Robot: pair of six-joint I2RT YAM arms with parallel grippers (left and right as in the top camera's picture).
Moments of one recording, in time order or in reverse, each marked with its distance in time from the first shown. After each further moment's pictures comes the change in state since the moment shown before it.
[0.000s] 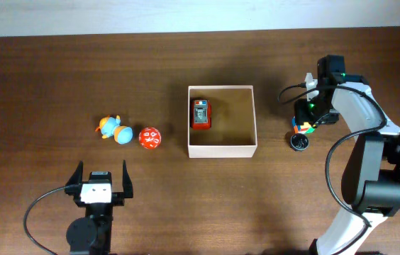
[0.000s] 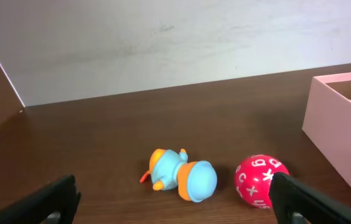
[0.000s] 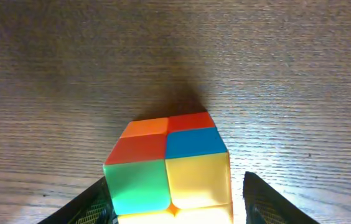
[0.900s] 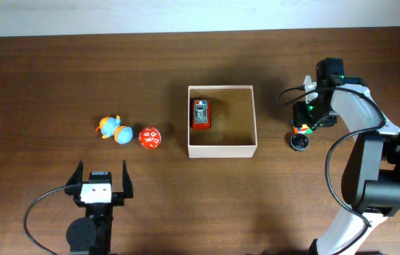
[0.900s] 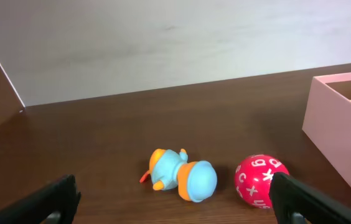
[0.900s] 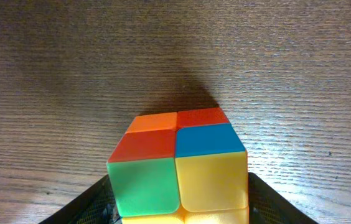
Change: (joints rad) left arm 0.000 0.000 0.000 0.000 0.000 0.000; right arm 0.000 0.000 -0.026 0.013 -0.024 0.008
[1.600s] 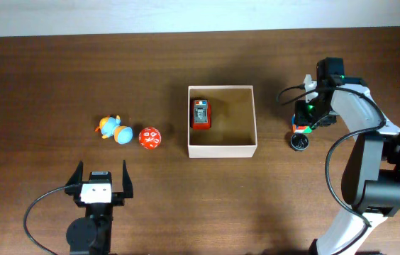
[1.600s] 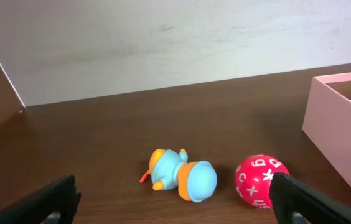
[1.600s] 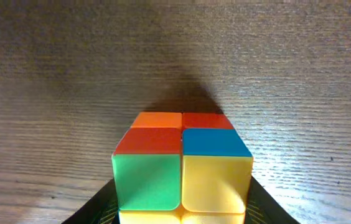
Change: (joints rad) left arm 0.000 0.000 0.000 0.000 0.000 0.000; right arm 0.000 0.000 0.000 0.015 -0.012 0.017
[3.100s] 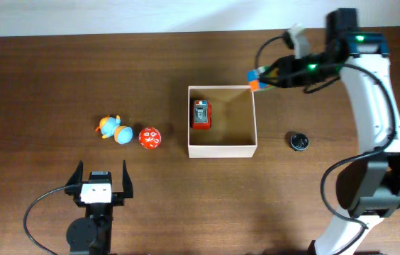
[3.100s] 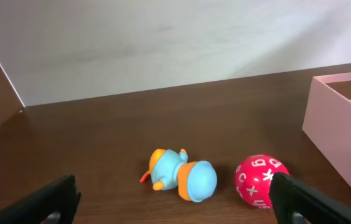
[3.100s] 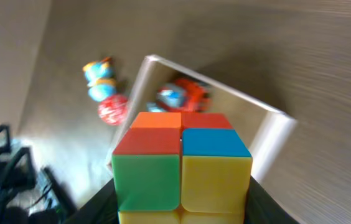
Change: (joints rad) left arm 0.000 0.000 0.000 0.000 0.000 0.000; right arm 0.100 -0.021 0.501 -0.367 -0.737 -0.132
